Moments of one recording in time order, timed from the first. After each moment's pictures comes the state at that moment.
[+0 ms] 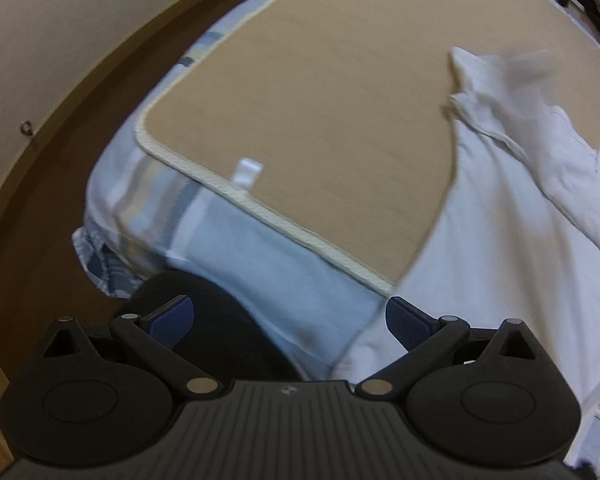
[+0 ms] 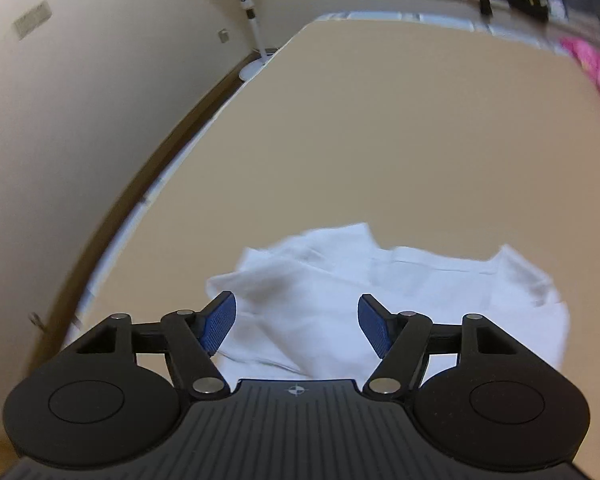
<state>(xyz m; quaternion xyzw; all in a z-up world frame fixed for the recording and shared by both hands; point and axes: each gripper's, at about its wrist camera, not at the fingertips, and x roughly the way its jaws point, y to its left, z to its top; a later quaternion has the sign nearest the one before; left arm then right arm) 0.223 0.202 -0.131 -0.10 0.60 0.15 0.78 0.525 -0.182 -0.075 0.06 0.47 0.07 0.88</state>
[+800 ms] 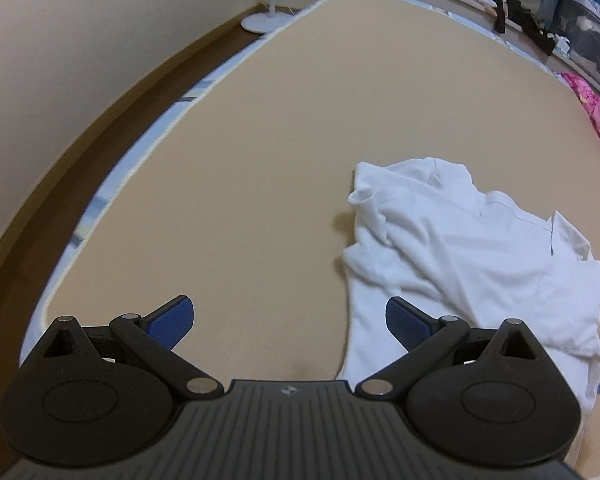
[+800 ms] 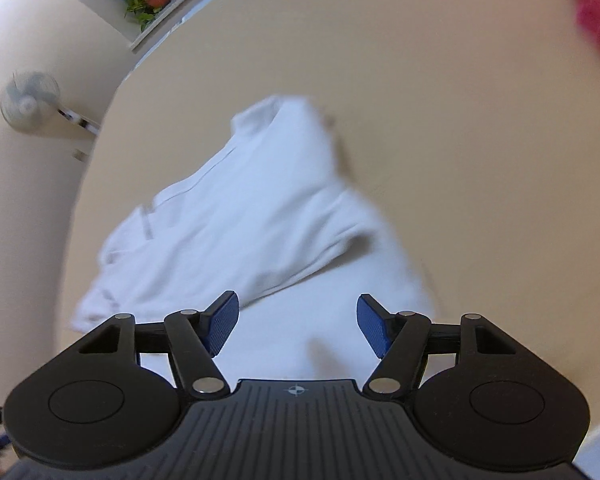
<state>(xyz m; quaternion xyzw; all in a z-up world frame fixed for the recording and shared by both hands) 0.392 0.132 -0.094 -0.06 0.51 0.08 0.85 0.403 -0.366 -0.240 0.40 0.44 -0.08 0.80</state>
